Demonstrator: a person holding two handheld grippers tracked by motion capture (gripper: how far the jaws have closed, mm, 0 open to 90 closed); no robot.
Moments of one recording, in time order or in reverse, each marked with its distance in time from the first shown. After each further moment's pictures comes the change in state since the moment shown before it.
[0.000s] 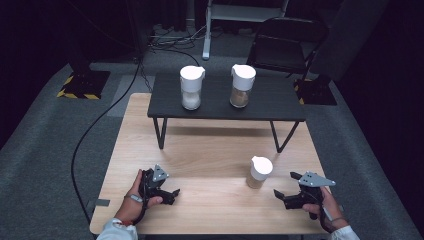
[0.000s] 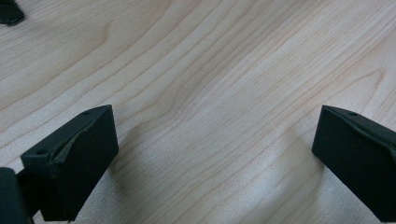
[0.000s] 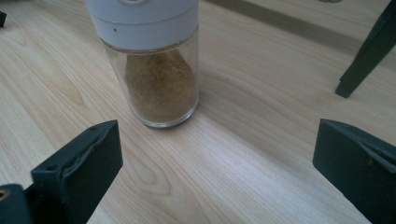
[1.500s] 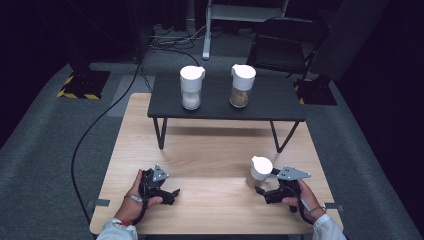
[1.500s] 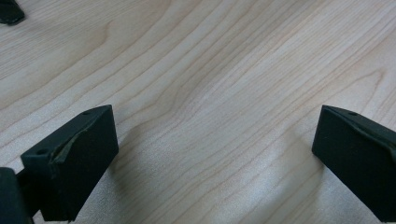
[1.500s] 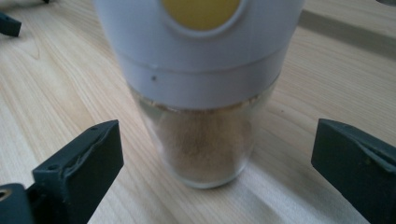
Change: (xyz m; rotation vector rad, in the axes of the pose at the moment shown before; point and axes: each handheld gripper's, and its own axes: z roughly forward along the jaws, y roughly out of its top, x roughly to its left) left arm 0.000 0.000 0.000 0.000 0.001 0.000; right arm 0.008 0.014 0.055 -0.010 0.080 -0.003
